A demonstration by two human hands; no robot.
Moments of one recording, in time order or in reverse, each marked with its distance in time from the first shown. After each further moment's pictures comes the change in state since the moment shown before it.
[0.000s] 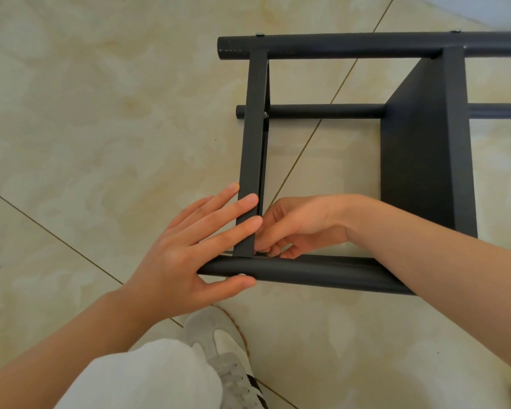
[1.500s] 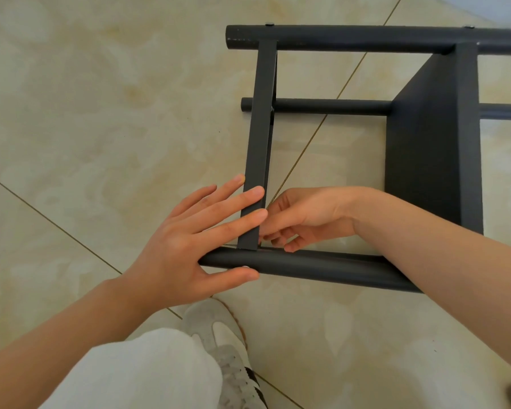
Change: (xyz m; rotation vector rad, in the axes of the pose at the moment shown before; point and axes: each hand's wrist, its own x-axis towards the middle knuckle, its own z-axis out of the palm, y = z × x) left_hand -0.001 -0.003 0.001 -0.028 0.005 0.000; right_hand 0.000 0.000 -0.005 -0.009 -0.025 -0.013
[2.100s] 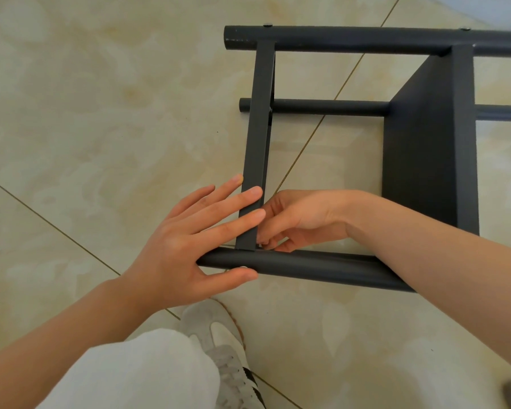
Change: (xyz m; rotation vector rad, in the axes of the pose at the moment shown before) left_hand 0.000 0.001 0.001 -0.002 0.012 -0.005; right_hand 0.004 0.001 0.007 0.047 0.035 -0.041
